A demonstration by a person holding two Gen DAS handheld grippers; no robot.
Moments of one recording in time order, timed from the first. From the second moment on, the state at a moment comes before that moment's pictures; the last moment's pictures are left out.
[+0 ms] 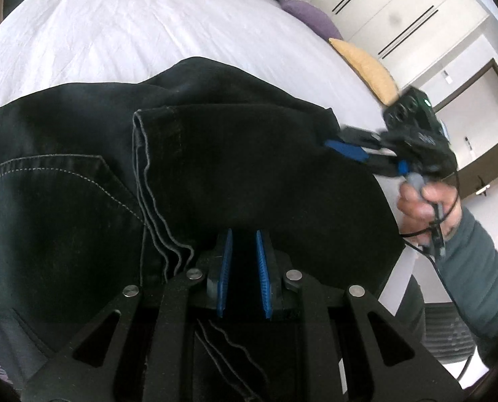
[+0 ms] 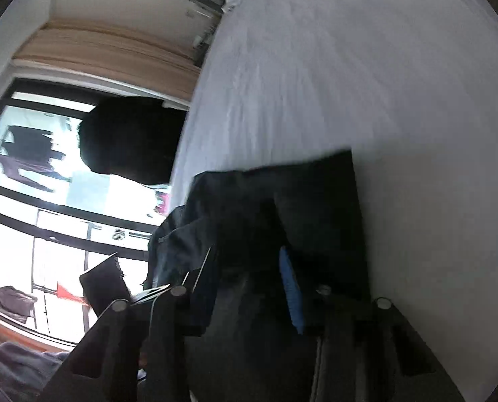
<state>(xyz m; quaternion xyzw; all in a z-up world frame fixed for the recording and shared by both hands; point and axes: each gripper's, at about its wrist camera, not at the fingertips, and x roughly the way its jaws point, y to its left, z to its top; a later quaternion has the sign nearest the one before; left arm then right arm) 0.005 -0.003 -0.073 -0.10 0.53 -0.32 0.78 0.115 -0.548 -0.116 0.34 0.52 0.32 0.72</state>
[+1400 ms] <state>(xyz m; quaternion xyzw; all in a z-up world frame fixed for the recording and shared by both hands) -0.091 0.244 -0.104 -0.50 0.41 -0.05 0.76 -0.001 -0.404 -0.056 0.41 0.42 0.40 0.70</state>
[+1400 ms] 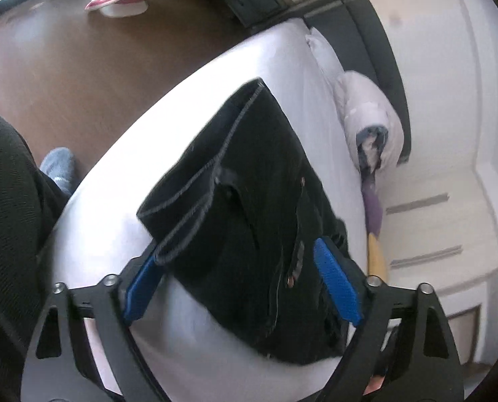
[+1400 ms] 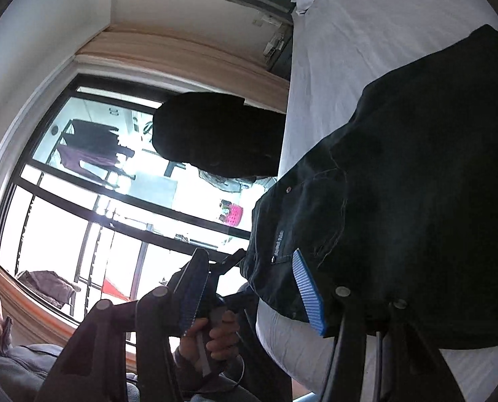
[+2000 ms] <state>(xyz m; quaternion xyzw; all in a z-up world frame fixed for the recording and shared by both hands) -0.076 0.249 -0.078 -0.47 0.41 -0.04 0.78 0.090 -0.362 -0.086 0.31 0.55 0.33 0.70</state>
